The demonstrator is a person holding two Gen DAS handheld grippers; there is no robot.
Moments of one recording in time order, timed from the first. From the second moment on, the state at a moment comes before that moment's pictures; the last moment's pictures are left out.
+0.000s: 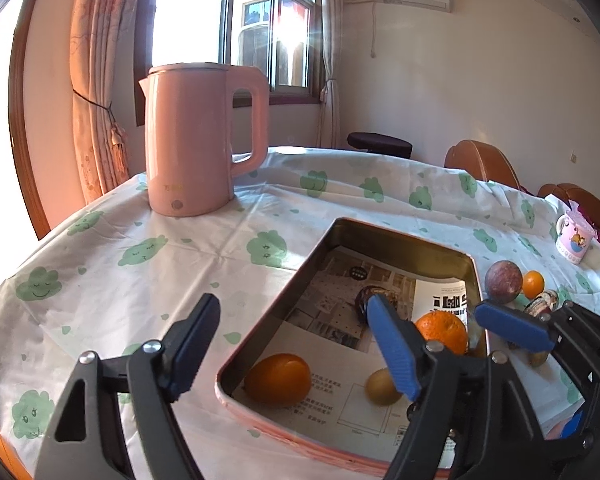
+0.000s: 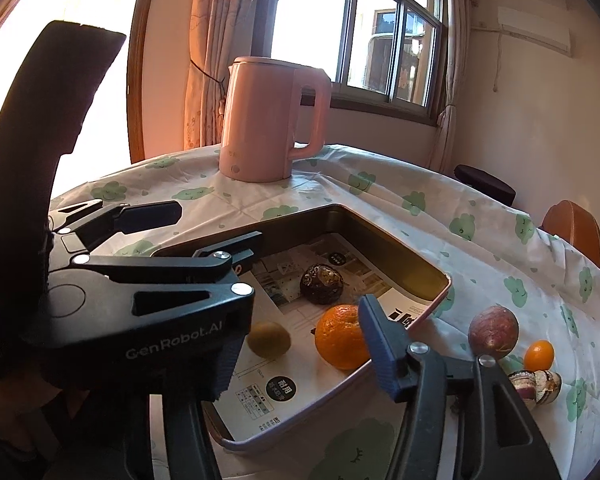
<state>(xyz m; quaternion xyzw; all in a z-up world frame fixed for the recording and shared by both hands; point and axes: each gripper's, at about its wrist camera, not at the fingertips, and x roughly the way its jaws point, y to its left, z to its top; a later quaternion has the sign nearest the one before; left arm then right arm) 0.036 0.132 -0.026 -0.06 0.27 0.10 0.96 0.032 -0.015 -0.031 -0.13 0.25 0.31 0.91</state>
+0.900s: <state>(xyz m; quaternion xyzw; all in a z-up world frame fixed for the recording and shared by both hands) 0.025 0.068 -0.010 -0.03 0.27 0.04 0.96 0.063 -0.154 -0.046 -0.07 0.34 0.21 0.91</state>
